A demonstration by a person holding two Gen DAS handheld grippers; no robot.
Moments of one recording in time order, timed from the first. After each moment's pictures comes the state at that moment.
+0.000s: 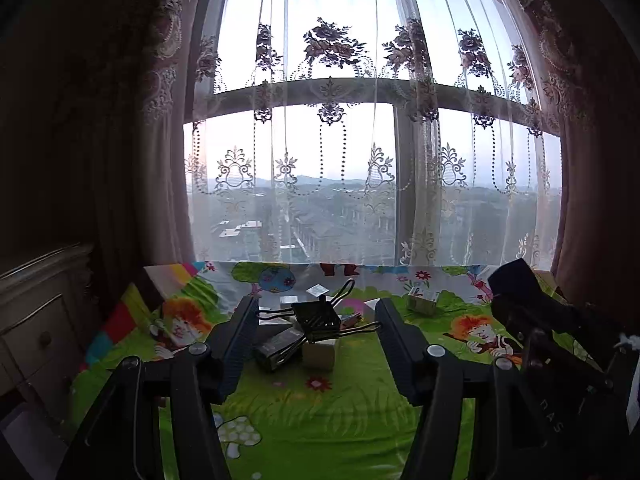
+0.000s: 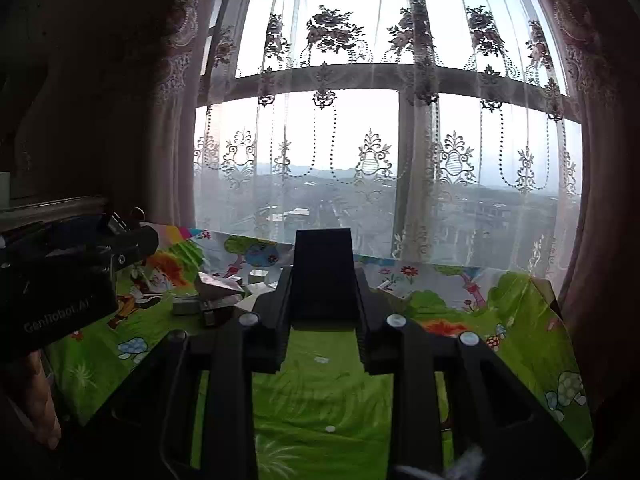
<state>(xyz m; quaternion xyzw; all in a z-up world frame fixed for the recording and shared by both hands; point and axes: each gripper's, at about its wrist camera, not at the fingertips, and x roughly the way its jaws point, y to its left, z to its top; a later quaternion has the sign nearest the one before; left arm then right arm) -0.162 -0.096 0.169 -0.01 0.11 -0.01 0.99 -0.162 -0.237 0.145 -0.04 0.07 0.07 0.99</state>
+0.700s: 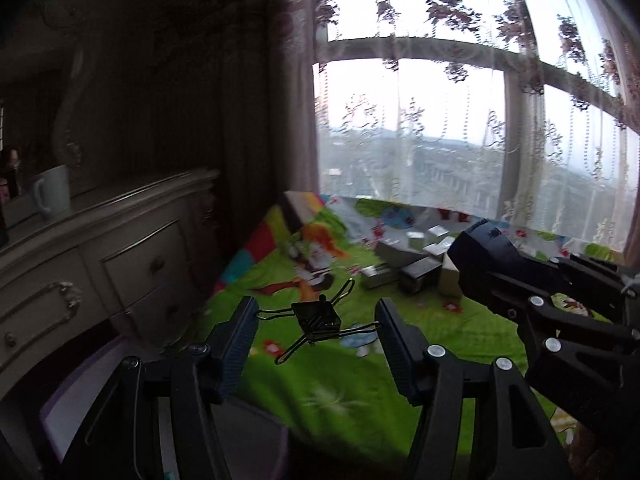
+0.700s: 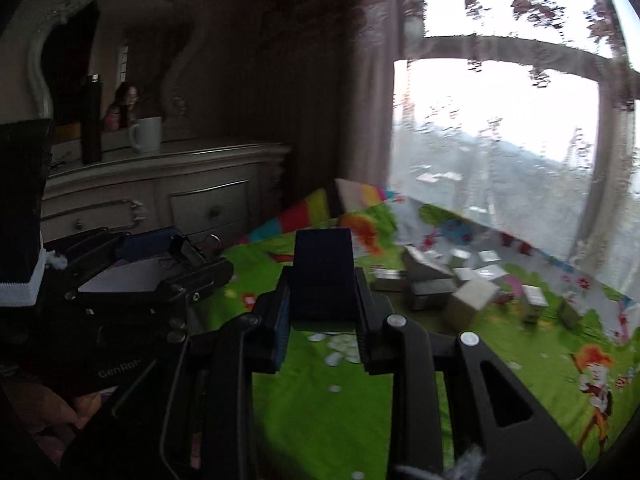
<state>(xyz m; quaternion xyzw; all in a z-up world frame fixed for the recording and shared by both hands) -0.224 0.041 0.136 -0.05 0.22 0.14 0.96 -0.172 -0.085 0.147 -0.11 0.17 0.38 0.91</state>
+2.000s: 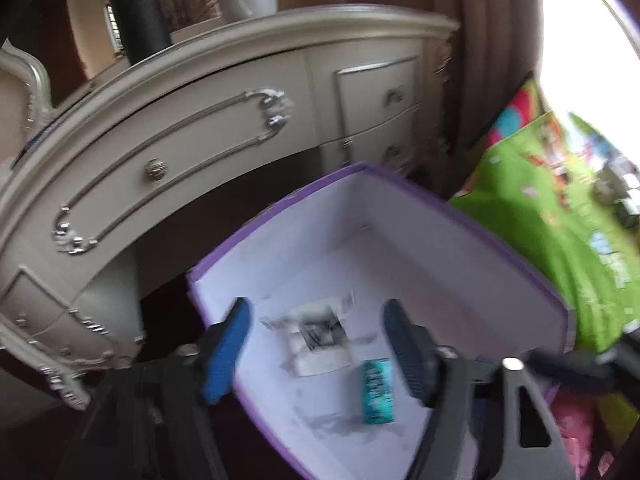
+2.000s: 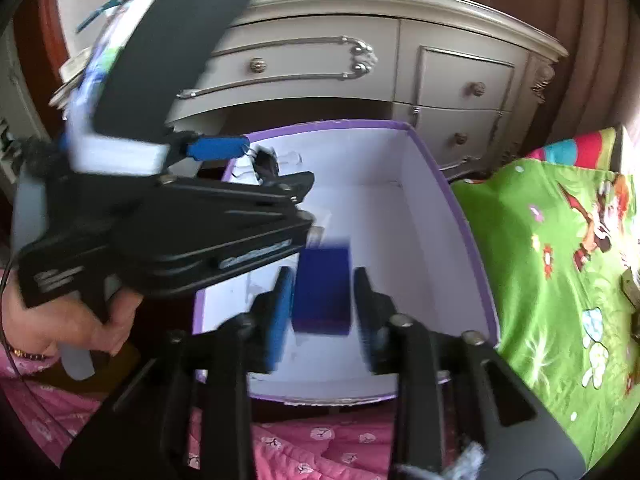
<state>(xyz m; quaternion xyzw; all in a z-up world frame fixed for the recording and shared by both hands) -0.311 0.209 0.049 -0.13 0.43 0.41 0.80 -0.252 0.109 0.062 -0.27 0.34 0.61 0.66</state>
